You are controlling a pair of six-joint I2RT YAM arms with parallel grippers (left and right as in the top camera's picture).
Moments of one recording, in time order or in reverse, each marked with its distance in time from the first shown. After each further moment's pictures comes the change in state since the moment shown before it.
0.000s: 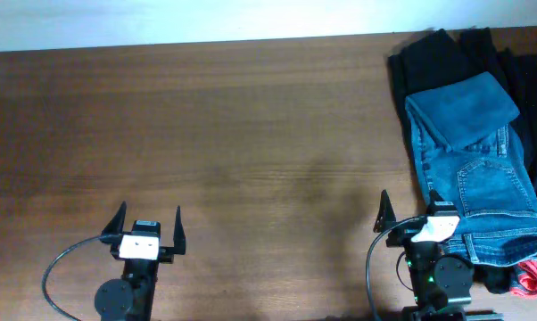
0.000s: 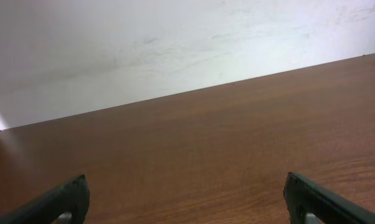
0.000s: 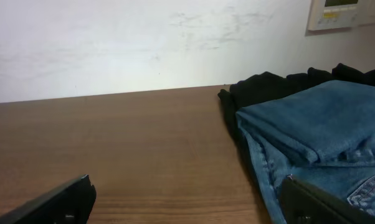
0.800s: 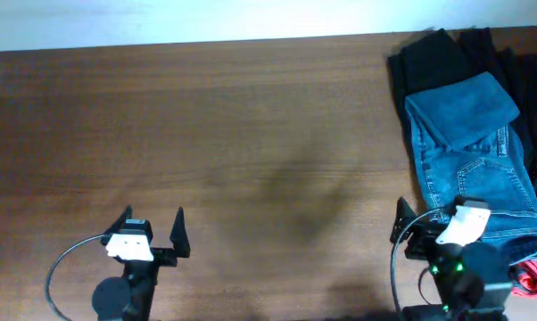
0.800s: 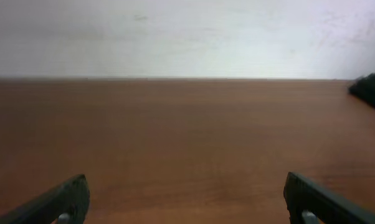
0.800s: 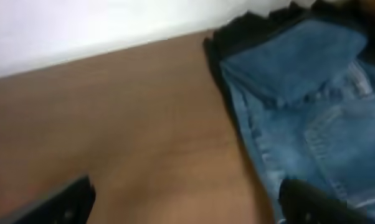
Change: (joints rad) left arm 0.000 0.003 0.068 -0.135 0.031 -0.235; right arm 0.000 0.266 0.550 -0.649 0.041 0.127
